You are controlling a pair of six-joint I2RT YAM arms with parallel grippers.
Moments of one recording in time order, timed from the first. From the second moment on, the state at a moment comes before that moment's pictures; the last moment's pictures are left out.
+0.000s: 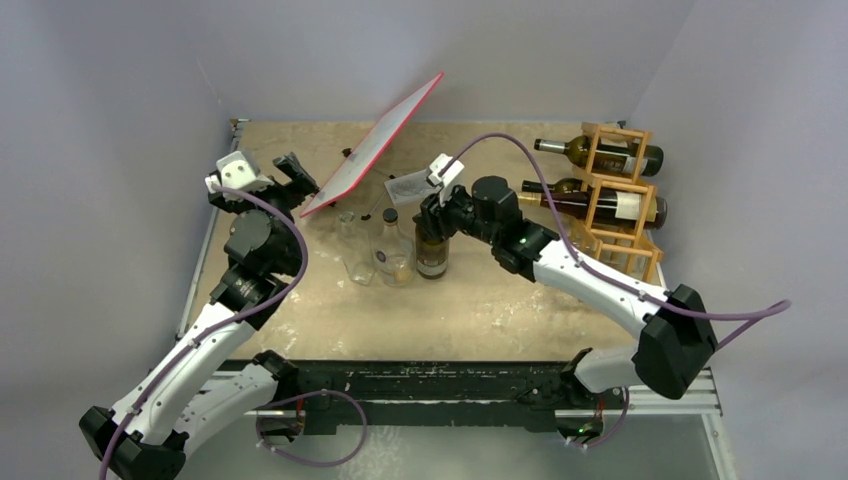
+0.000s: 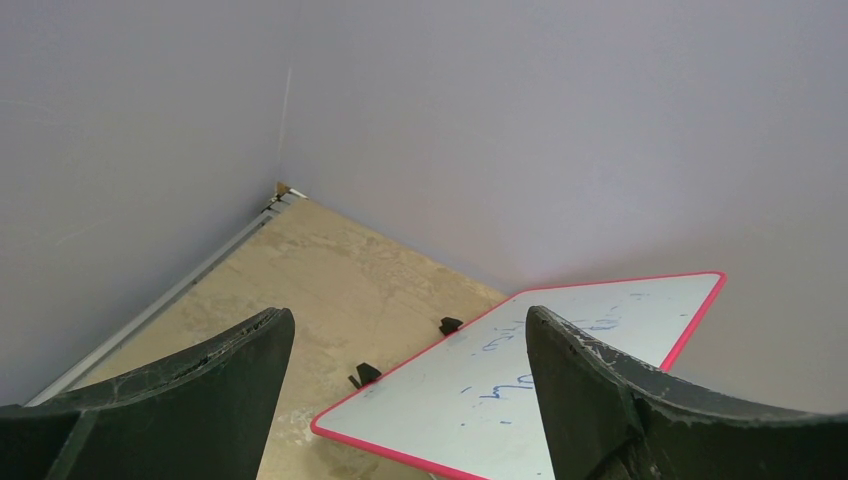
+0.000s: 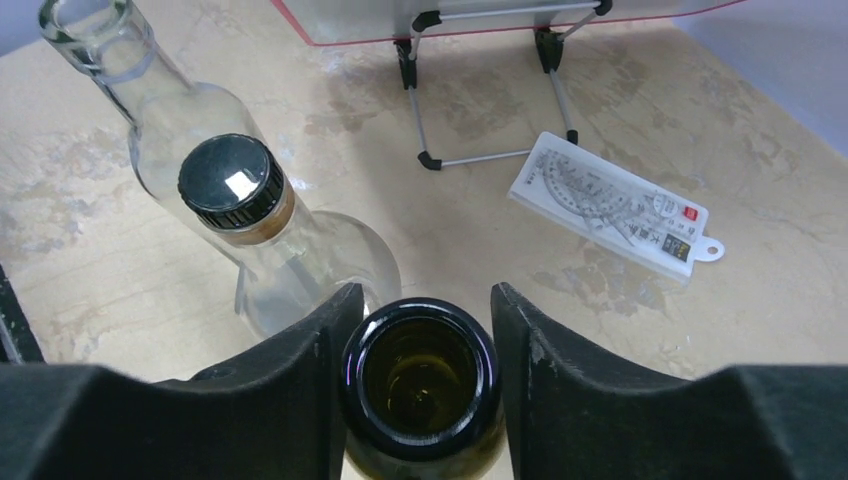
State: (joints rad) left arm -0.55 0.82 0.85 0.22 -0.91 -0.15; right arm 0.74 1.38 1.02 0.06 -0.13 -0.06
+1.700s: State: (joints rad) left arm -0.57 0.81 0.85 0.22 -0.93 -0.15; right arm 0.75 0.92 1.03 -0.64 0.34 -0.34
